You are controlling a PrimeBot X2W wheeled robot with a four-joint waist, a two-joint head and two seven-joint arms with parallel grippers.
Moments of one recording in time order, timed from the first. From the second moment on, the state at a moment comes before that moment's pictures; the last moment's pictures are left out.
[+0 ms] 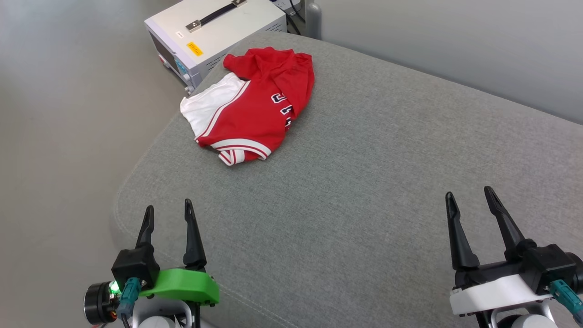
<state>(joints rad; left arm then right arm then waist) -0.01 0.05 -0.09 0.07 -0.19 0.15 -0.26 0.06 -0.05 0.03 -0.11 0.09 0.13 -0.25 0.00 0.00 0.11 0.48</state>
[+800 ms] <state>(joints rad) -0.37 0.11 0.16 0.10 -0.18 -0.08 -0.26 -0.03 -0.05 0.04 -0.14 0.00 0.13 -0.25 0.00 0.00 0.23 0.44</state>
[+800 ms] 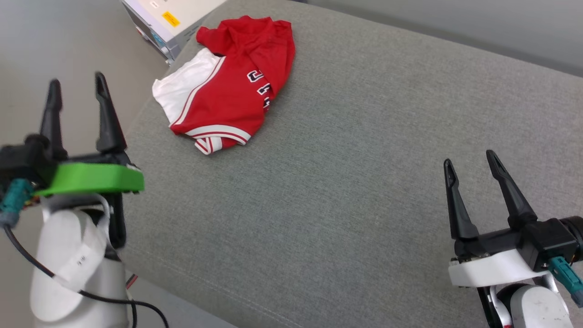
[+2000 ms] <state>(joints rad) -1.12 0.63 -0.57 0.54 -0.95 -0.13 0.76 -0.22 -0.07 0.06 -0.22 -0.04 0.13 -0.25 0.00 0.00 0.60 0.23</state>
